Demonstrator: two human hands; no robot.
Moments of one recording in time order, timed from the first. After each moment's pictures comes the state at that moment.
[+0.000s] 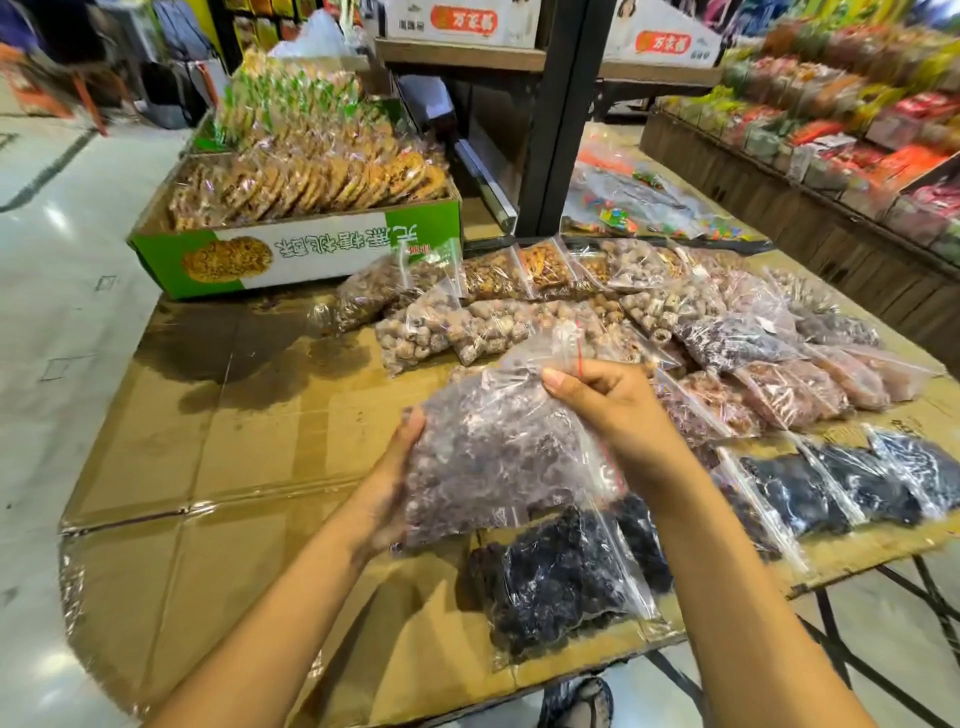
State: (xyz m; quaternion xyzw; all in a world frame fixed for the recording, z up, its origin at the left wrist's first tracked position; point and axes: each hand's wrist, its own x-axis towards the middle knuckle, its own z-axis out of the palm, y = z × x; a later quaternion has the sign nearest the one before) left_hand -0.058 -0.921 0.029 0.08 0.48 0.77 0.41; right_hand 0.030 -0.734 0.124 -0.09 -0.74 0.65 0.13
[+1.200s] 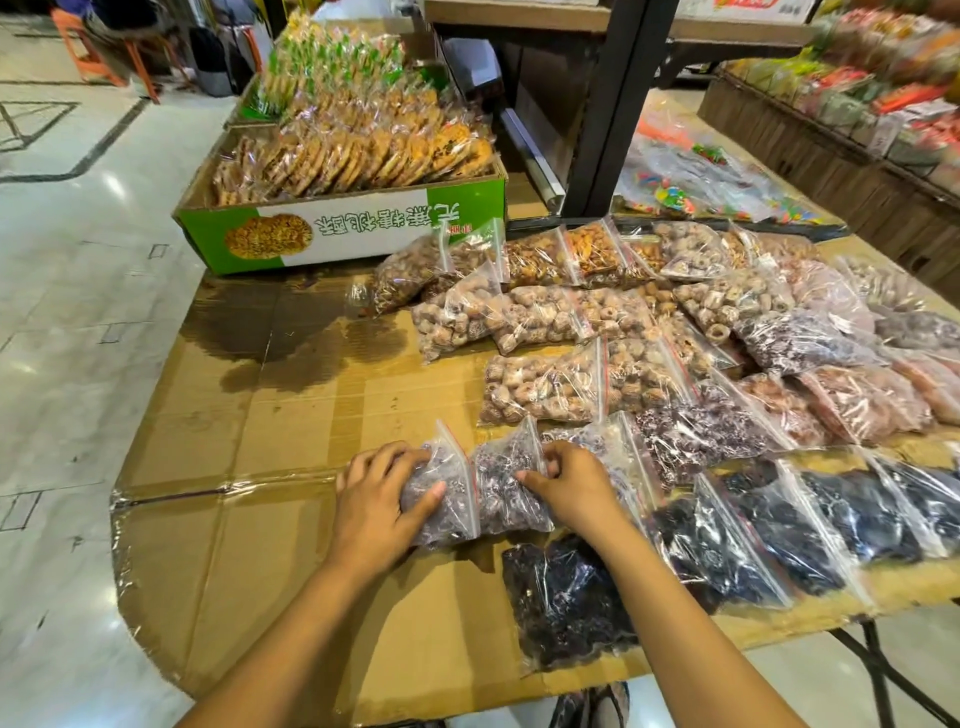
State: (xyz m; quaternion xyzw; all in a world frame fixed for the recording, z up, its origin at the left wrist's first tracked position) left_hand -0.073 -0.971 -0.053 0.24 0.93 0.27 0.01; right_hand -0.010 -0.746 -0.013 -0.29 -0.87 0.39 -0.05
